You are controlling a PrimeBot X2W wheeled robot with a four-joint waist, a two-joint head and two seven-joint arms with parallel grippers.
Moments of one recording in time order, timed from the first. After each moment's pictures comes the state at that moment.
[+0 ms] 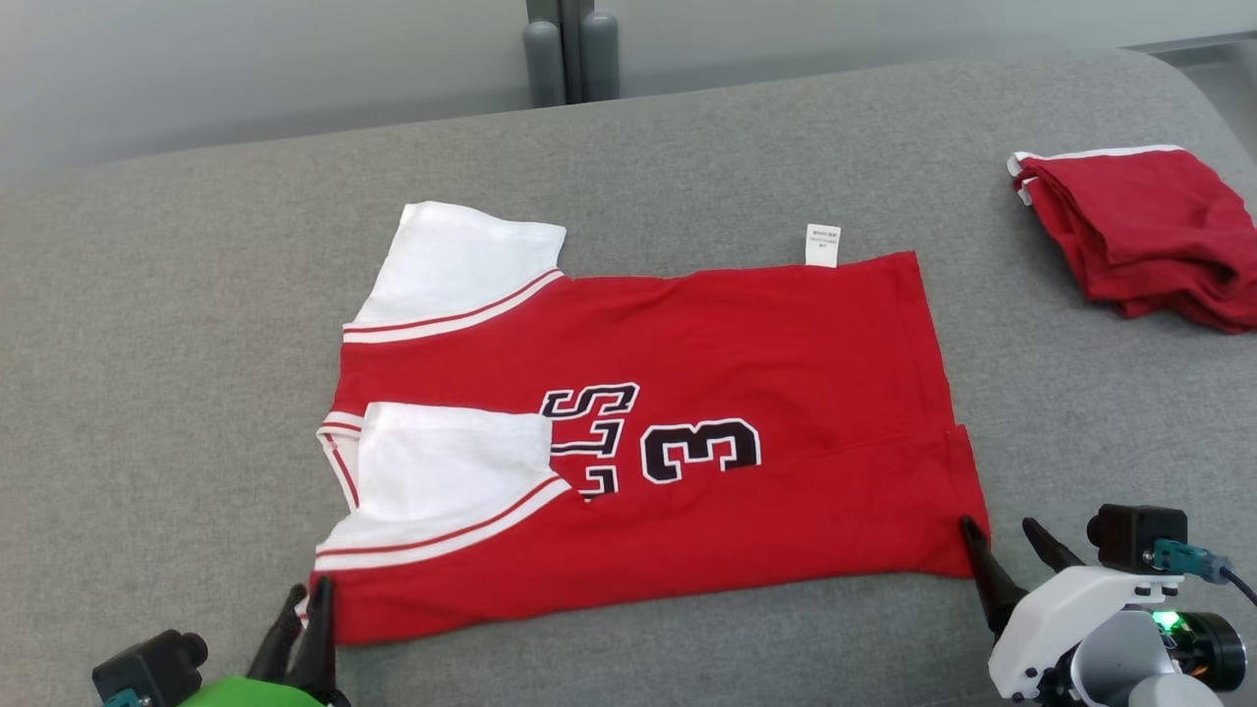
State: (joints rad) left arm 0.13 0.26 -0.19 0.10 -0.83 0.02 -0.03; right arm -0.01 -0.05 -0.09 0.15 0.29 0.13 0.21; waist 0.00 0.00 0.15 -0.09
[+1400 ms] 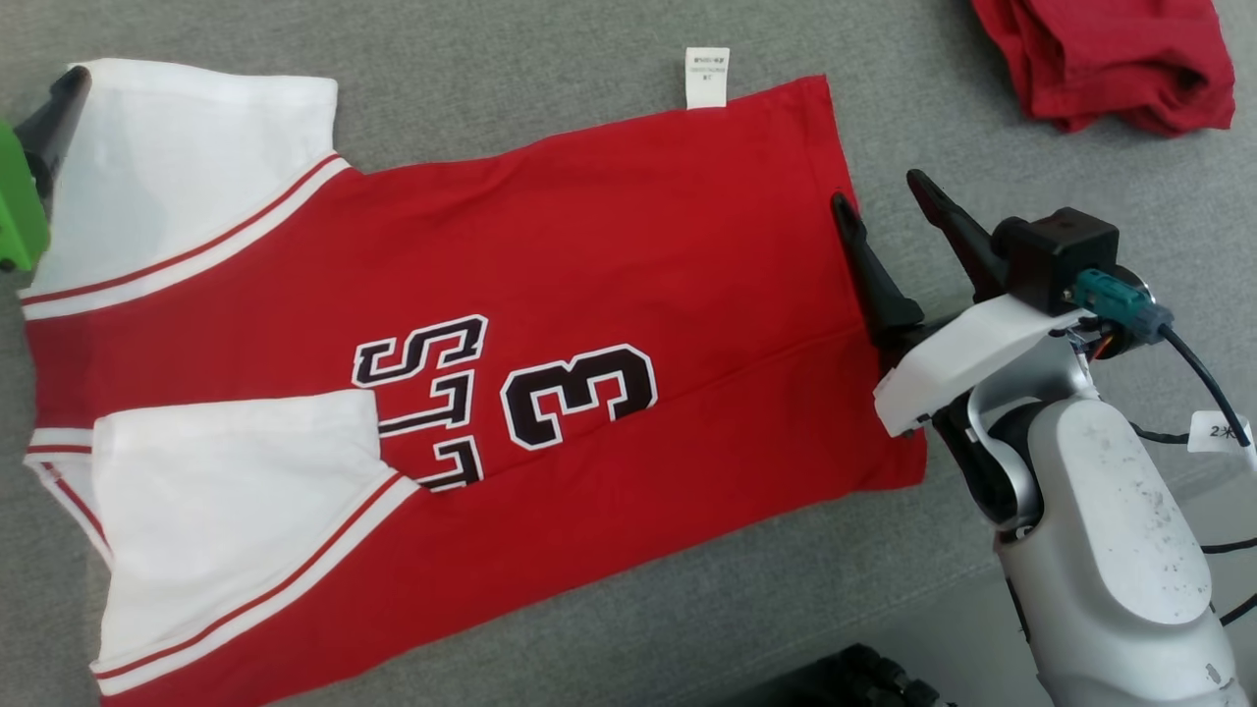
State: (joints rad) left arm -0.92 0.70 -0.43 0.38 -0.77 -0.13 0.54; right arm -0.47 -0.05 0.13 0.10 0.22 0.13 0.09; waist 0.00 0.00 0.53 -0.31
